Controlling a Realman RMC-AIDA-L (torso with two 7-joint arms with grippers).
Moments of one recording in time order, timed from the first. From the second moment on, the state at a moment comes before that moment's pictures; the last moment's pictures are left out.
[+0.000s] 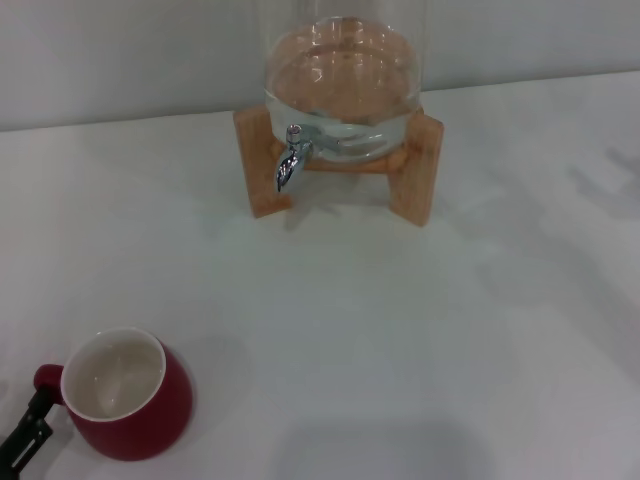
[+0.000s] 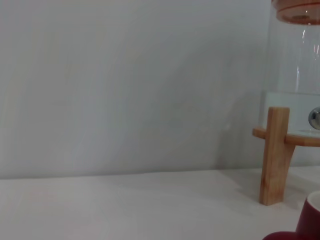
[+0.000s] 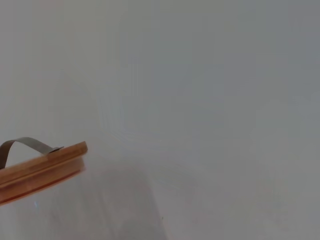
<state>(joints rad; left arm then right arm) -0.11 -2.08 0.39 0.12 -1.52 -1.47 2.64 0.11 2.01 -0.77 -1.06 1.78 1.25 -1.47</state>
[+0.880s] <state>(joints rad) -0.14 -2.08 0.39 0.11 -1.52 -1.45 2.64 0.11 2.01 -0.75 -1.05 1.78 1.27 -1.47</state>
